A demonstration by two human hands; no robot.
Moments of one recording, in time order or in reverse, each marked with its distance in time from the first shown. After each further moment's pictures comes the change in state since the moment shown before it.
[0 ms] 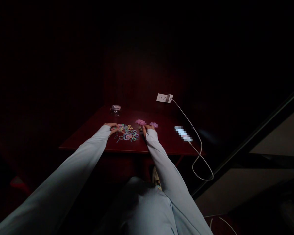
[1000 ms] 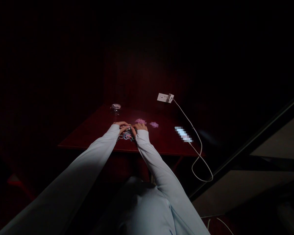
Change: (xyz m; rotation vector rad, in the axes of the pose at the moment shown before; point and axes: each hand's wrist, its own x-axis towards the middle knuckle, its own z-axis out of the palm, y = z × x) left_hand 0.000 0.044 0.037 -0.307 -0.051 -0.015; right_hand -0.005 -0.055 0.004 0.008 -0.053 -0.162
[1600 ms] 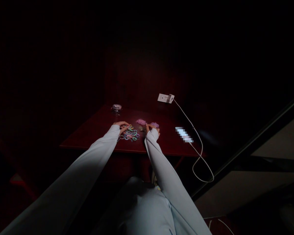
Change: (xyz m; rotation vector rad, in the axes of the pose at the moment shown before) left_hand 0.000 -0.001 -0.001 0.016 0.027 -0.014; right_hand 0.000 0.040 -0.003 0.197 0.194 0.616
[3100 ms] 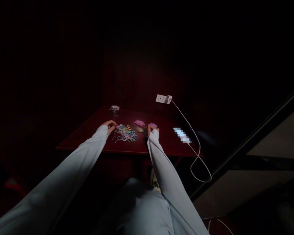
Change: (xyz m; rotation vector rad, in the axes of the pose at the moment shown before) left_hand 0.011 -0.043 -0.041 0.286 0.151 0.005; right_hand 0.031 0.037 0.015 0.236 0.053 -0.100
